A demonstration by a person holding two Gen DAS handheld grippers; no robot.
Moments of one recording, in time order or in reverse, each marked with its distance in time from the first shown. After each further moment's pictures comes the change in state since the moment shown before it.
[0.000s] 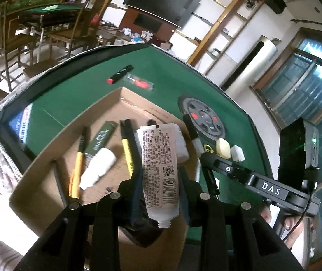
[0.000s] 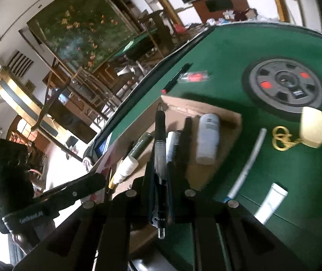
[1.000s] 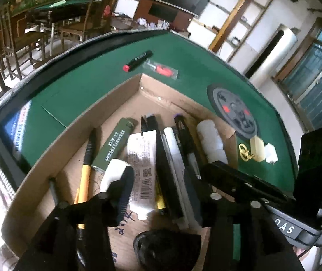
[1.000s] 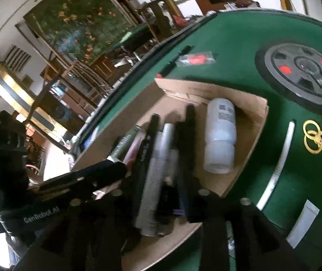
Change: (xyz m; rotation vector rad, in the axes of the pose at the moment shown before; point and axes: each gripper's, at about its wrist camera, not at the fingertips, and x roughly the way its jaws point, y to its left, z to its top) left arm 0.053 0.018 0.011 -0.003 0.049 0.137; right arm 0.054 -0.009 -0.010 -0.015 0.000 0.000
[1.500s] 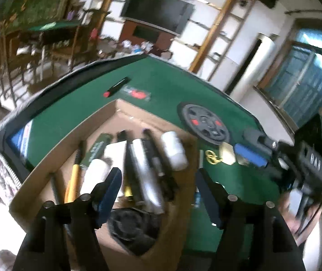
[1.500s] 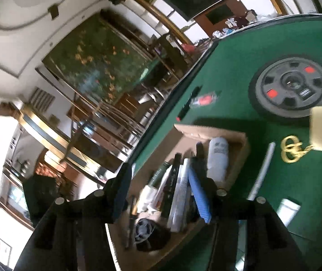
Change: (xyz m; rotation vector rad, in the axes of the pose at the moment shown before) left arm -0.061 -0.046 -0.023 0.101 -0.138 -0.073; right arm -0.105 -0.039 0.016 0.154 -0.191 0.178
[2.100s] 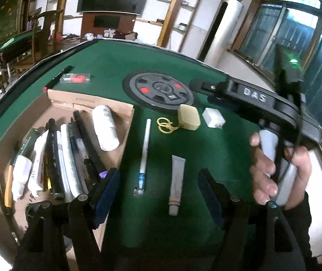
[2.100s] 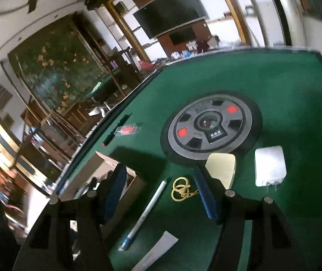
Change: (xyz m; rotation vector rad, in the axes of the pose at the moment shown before) left arm 0.054 -0.090 -0.025 0.200 0.143 -0.065; right arm -0.025 -0.065 0.027 -0.123 -0.100 -0.354
